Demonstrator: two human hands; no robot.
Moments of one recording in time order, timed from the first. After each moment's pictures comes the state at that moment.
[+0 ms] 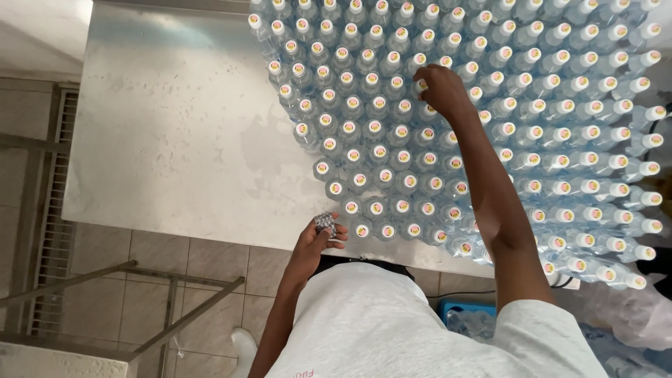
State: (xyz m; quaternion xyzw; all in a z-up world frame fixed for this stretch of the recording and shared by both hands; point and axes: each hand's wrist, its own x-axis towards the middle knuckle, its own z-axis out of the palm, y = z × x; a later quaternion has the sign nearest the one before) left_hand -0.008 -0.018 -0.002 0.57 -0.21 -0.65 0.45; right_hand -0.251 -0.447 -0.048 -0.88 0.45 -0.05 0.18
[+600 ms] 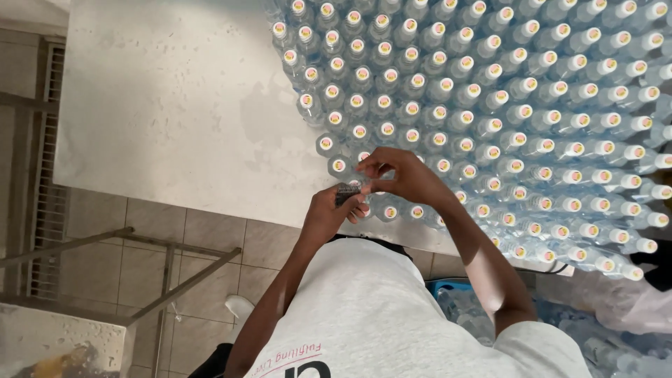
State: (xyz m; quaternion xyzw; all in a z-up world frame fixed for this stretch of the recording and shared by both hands) left_hand -0.027 -0.053 0.016 0.56 -0.32 -0.63 0.43; right_hand -0.217 -0.208 0.045 -0.73 0.29 -0.17 0.60
